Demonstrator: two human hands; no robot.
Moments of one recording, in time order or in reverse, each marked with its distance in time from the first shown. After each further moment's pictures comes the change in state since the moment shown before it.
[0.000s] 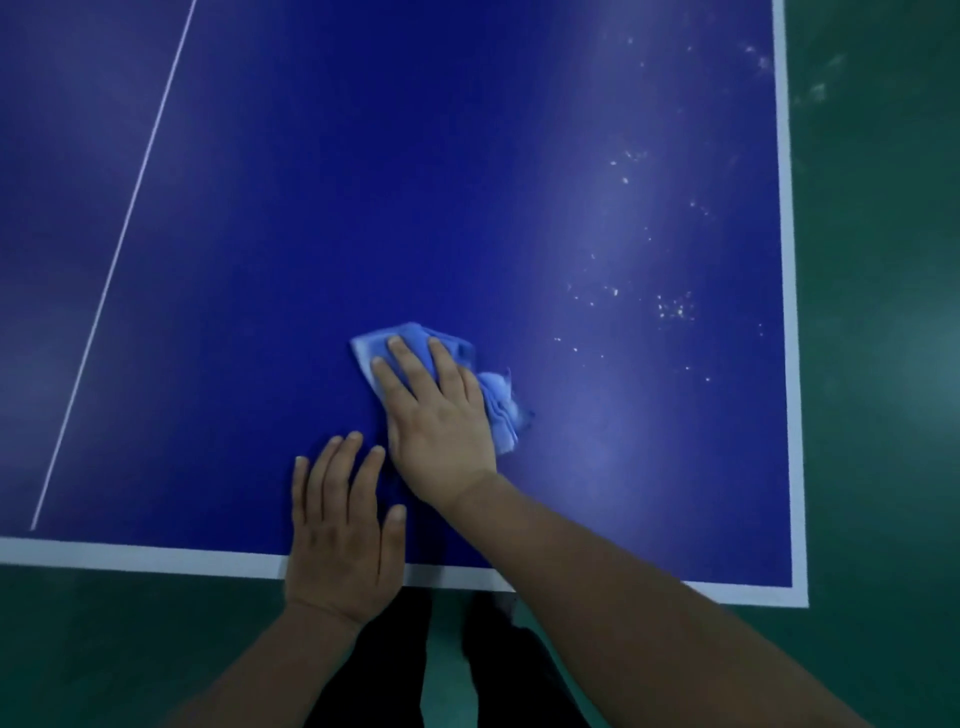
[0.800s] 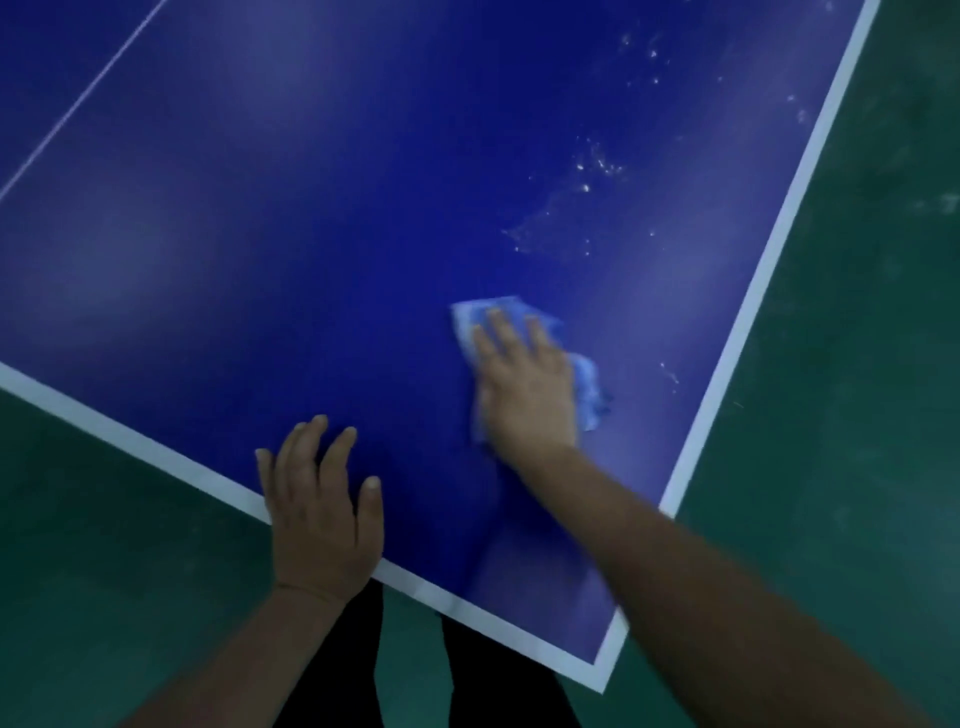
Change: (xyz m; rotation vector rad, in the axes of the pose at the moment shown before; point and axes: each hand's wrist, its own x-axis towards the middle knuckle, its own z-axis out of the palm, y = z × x) left_hand -0.008 0.202 0.079 0.046 0.159 -0.505; right_hand -0.027 0.250 -0.062 -0.110 -0.098 -0.277
